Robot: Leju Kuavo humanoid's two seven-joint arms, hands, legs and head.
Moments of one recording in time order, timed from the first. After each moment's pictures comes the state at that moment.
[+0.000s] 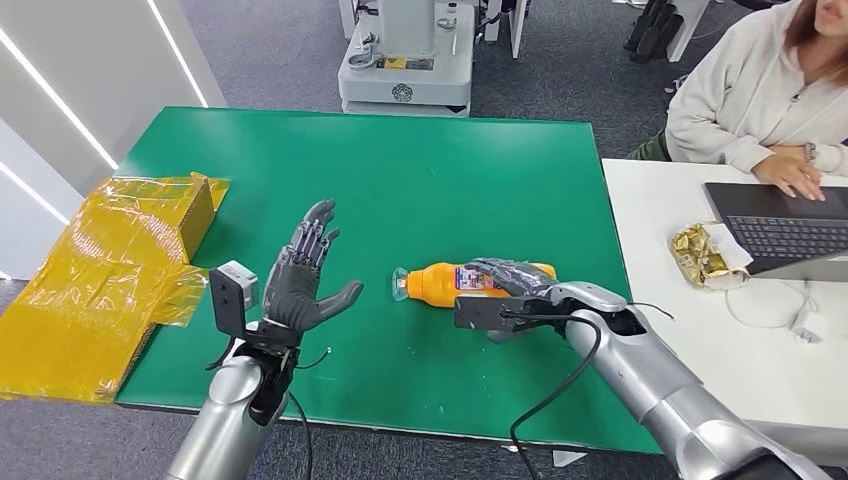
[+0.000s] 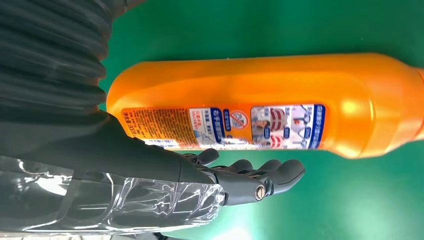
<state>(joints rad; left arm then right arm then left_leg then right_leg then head) -0.20 -0.08 -0.27 -1.40 0.13 -0.15 -0.40 -0.78 -0.19 0.73 -0.78 0.54 0.38 -0.11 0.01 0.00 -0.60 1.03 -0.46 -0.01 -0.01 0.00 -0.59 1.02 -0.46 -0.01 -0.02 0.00</state>
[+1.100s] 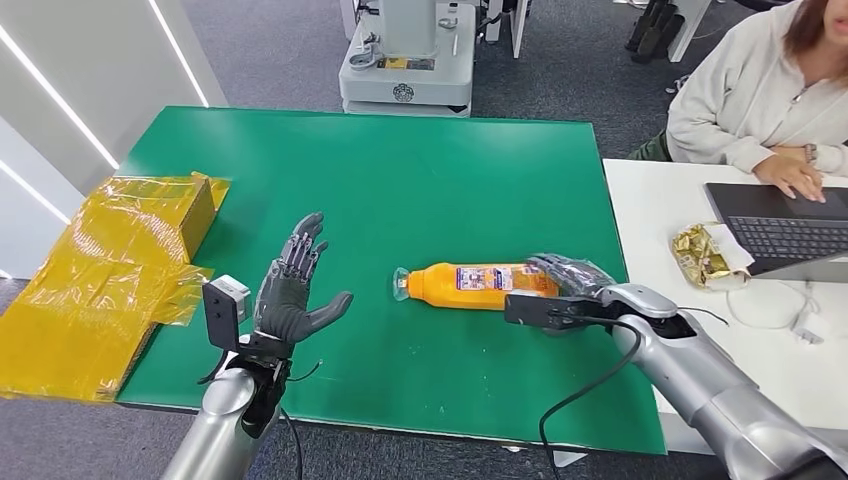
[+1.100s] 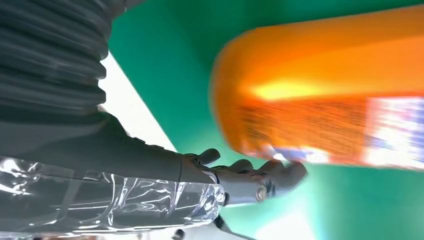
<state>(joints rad) -0.16 -0.05 -0.27 -1.40 0.14 -0.12 -0.43 -0.80 -0.37 0.82 -0.74 0.53 0.25 -0.05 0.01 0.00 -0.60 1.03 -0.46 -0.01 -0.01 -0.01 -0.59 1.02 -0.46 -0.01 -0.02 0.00</state>
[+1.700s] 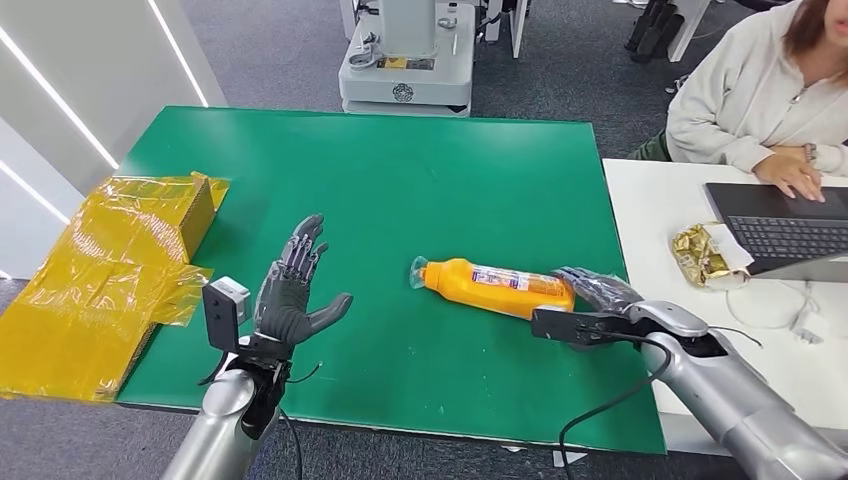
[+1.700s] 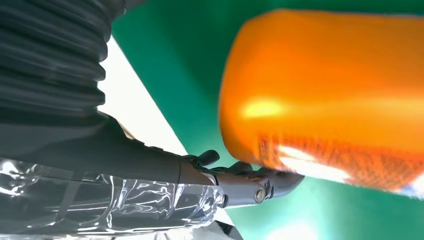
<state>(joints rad) -0.16 -0.05 -0.27 -1.40 0.14 -0.13 -0.44 -0.75 -0.46 0.81 -0.79 0.52 0.22 -0.09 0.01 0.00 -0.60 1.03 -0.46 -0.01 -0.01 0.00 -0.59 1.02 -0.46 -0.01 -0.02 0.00</state>
